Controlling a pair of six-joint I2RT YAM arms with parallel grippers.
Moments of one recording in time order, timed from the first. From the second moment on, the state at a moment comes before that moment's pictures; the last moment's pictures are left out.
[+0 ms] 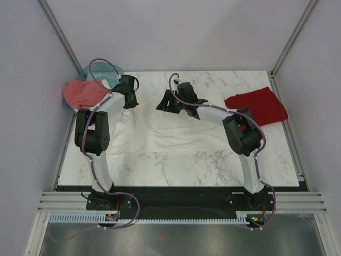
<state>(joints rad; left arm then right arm) -0.18 2.00 1.48 -0.42 -0.23 -0.33 0.58 2.17 1.58 0.11 -0.29 0.72</state>
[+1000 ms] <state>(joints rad) -0.16 2.00 1.49 -0.44 -0.26 -0.39 0.83 1.77 1.15 -0.20 0.28 0.51</state>
